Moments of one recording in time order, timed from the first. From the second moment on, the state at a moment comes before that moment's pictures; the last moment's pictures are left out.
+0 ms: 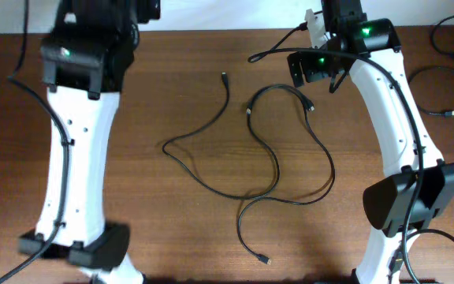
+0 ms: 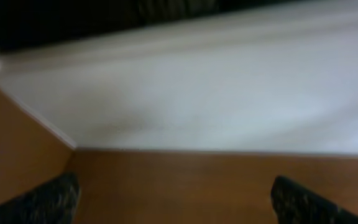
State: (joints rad) left arm -0.23 1.84 2.37 -0.94 -0.46 0.07; right arm 0.19 2.04 2.13 -1.18 -0.01 -0.11
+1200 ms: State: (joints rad) left arm -0.22 1.53 1.44 -0.78 -0.28 -0.02; right arm 0.15 2.17 1.60 -0.77 0.14 0.18
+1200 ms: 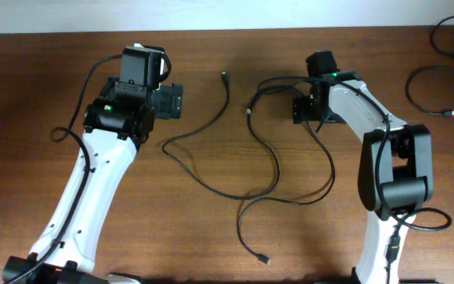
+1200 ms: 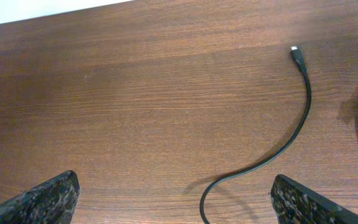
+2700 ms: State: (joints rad) left arm -0.22 1.65 1.44 -0.80 -0.28 -0.02; right arm -0.67 1.73 1.88 -0.83 0.27 0.29
